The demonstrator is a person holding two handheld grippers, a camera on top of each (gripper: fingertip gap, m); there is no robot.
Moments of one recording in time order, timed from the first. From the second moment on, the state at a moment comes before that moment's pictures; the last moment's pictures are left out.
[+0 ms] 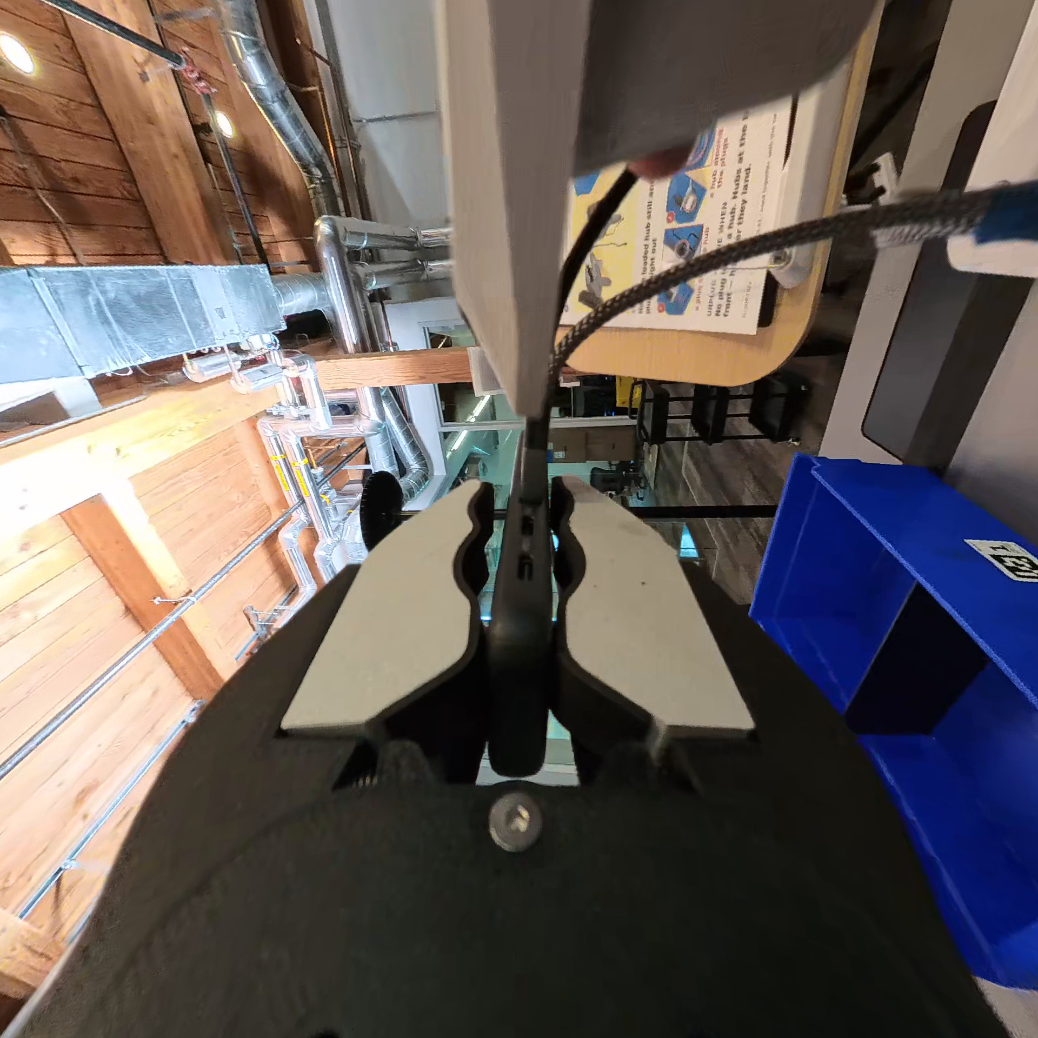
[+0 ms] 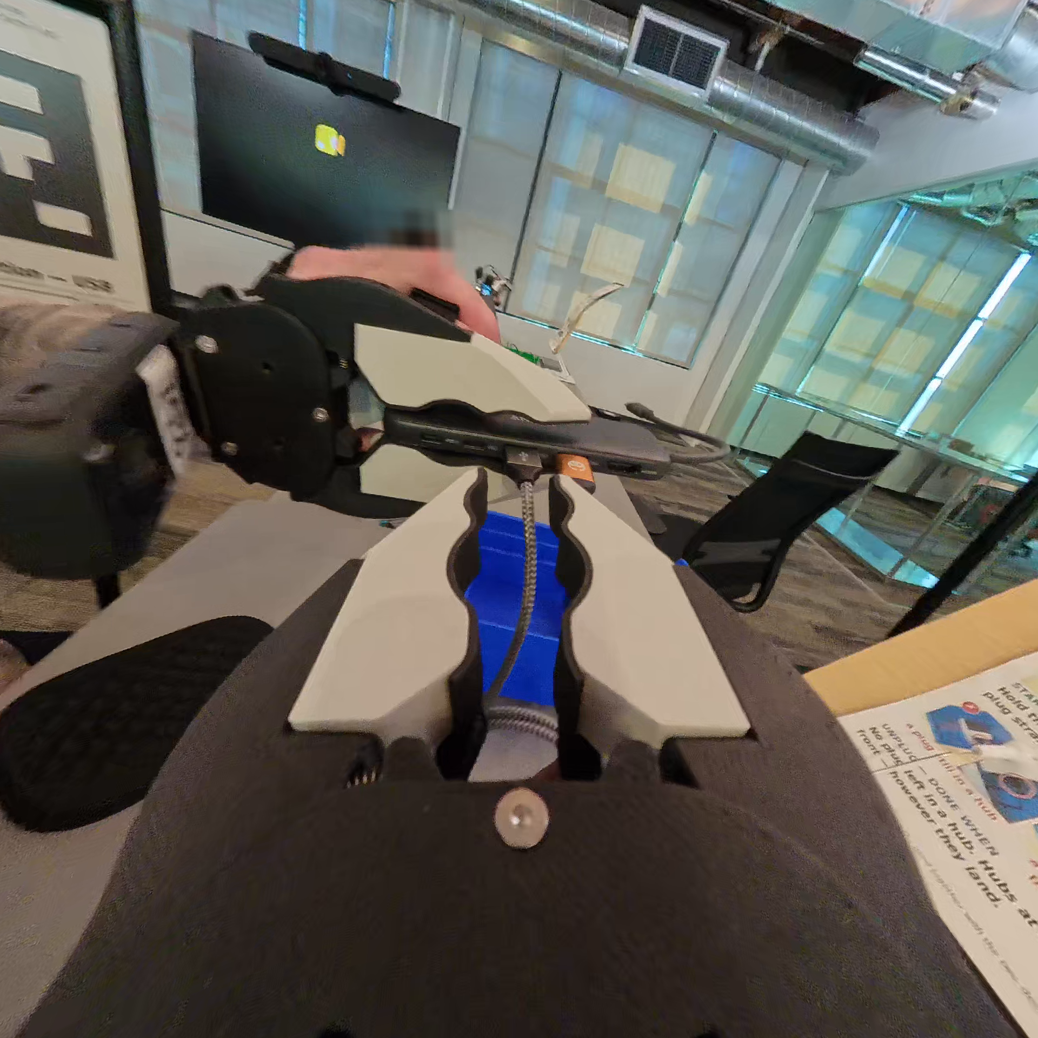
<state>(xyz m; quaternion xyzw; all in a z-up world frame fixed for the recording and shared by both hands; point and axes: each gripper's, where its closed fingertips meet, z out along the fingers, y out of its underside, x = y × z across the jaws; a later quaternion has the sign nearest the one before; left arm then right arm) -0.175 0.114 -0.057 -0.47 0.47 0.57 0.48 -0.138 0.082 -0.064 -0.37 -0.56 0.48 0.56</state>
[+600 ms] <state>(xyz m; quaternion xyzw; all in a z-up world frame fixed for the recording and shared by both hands) -0.161 0.112 -0.055 -0.44 0.47 0.57 0.51 -0.152 0.082 -0.063 -0.36 -0.54 0.51 0.57</state>
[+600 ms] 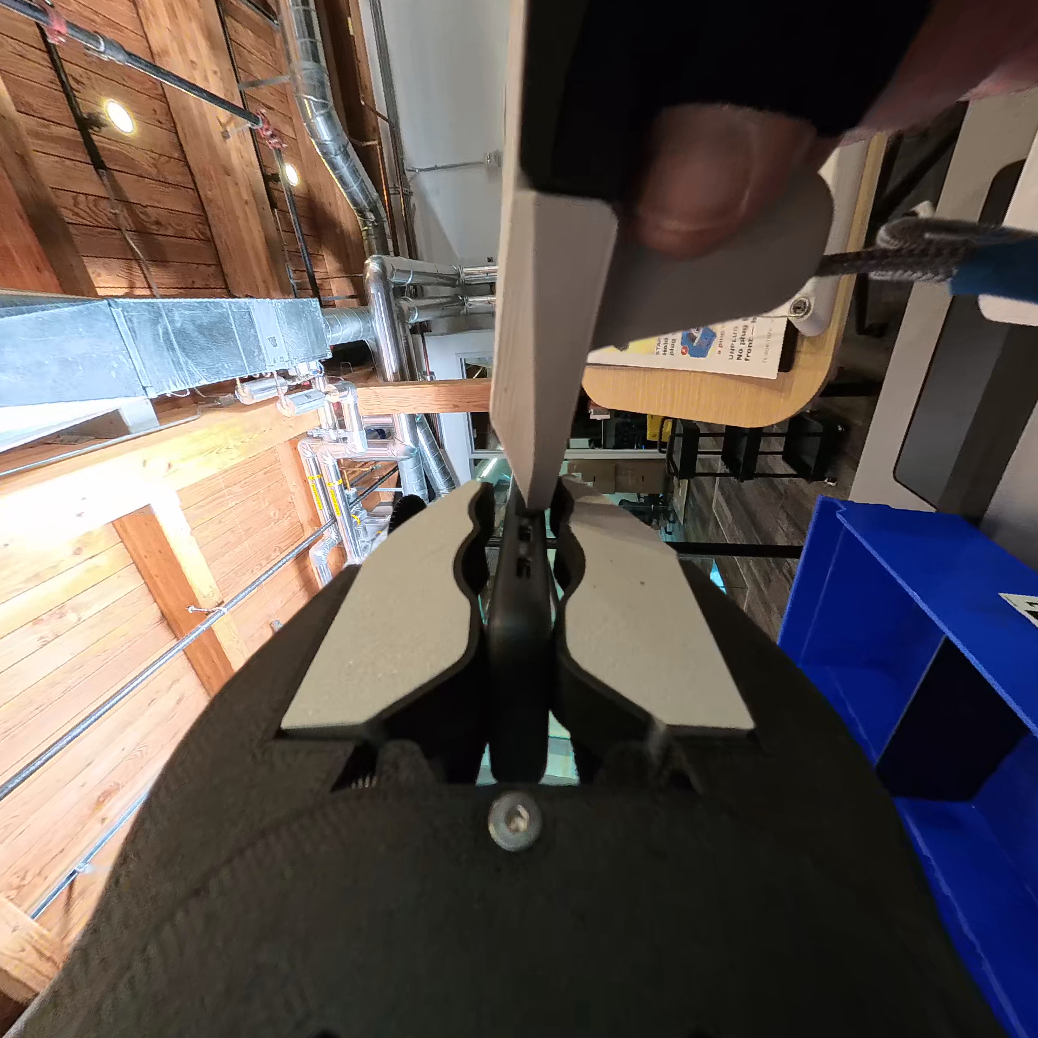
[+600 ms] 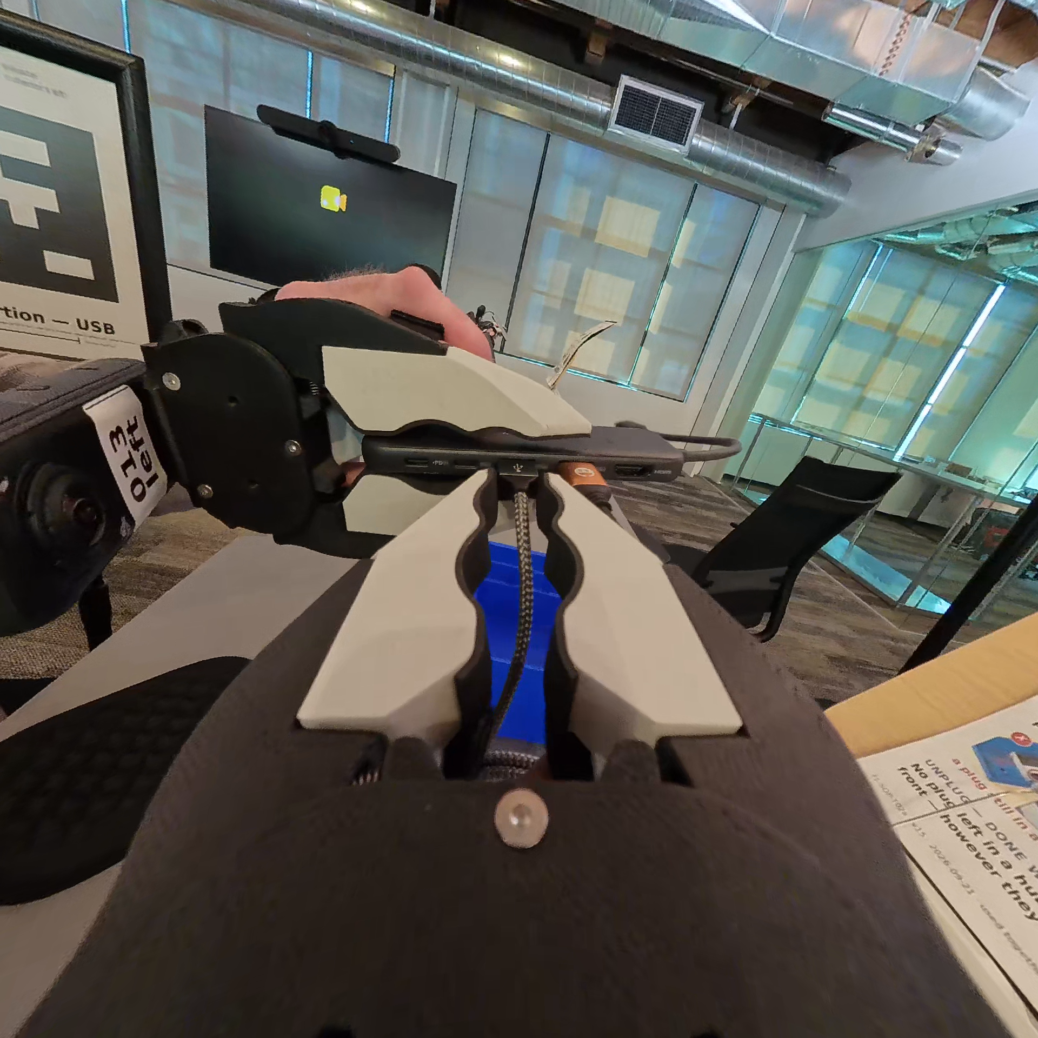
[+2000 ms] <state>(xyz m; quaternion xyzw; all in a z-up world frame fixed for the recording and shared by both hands) -0.191 0.186 -0.039 -0.49 0.32 0.43 0.69 0.169 0.197 0.021 -0.58 -0.38 0.19 0.69</state>
